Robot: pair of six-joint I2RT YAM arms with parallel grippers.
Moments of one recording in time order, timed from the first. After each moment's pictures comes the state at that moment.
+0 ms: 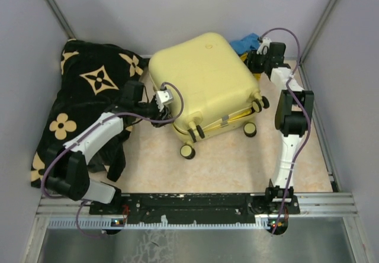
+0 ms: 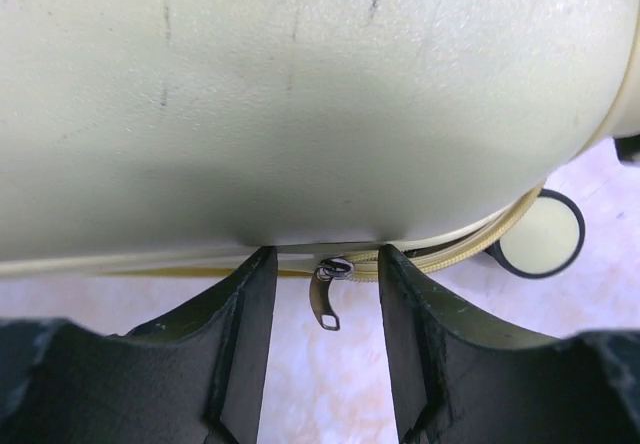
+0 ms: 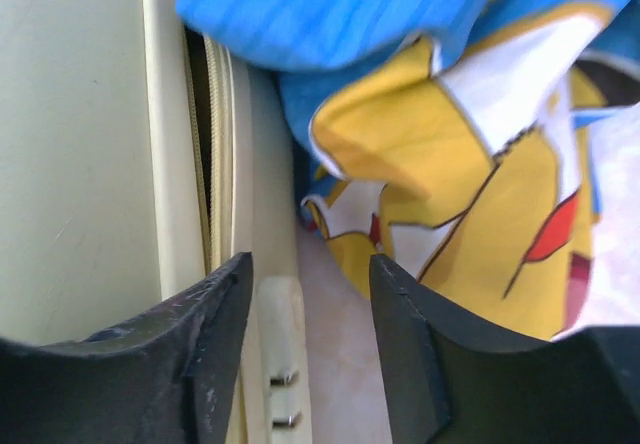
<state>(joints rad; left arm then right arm) -0.37 1.42 1.00 -0.29 0.65 0.59 -0.03 2.25 1.86 -0.17 -0.54 0.13</state>
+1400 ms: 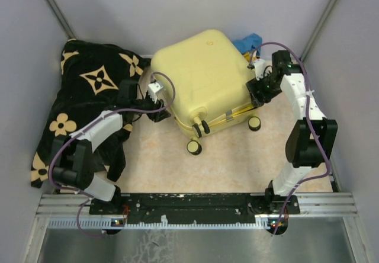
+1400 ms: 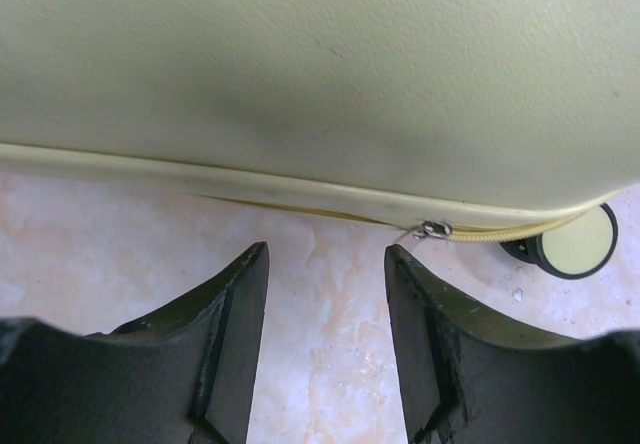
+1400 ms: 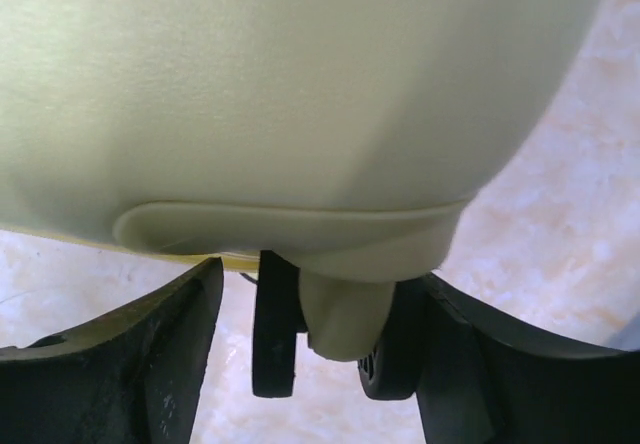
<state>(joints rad) -0.28 1.53 0.97 -0.06 0.68 0.31 0.01 1.72 1.58 -0.99 -0.30 -0.54</state>
